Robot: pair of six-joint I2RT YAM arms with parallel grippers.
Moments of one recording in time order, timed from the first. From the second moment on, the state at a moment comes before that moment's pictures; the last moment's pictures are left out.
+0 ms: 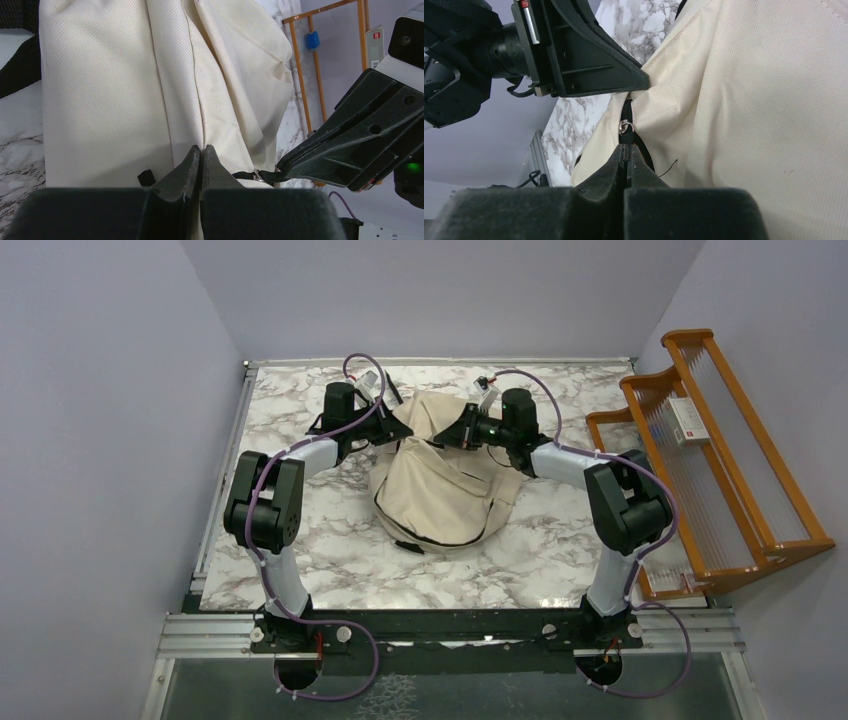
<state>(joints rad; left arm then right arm) -0.22 1.87 1.14 0.26 0.66 -0.68 0.42 1.87 1.11 0.47 -0.67 0.64</state>
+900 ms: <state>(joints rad) -0.22 1.87 1.14 0.26 0.66 -0.67 0.41 1.87 1.11 0.47 -0.67 0.64</state>
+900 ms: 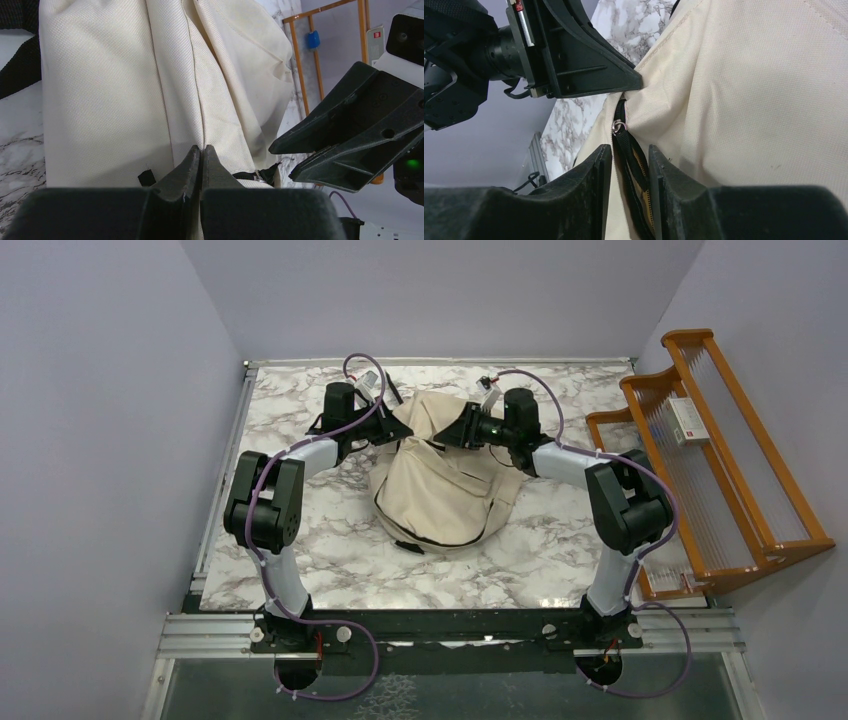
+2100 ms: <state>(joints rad) -0.22 1.87 1.14 0.26 0.67 -0.67 0.41 1.91 1.09 0.48 -0.75 0.67</state>
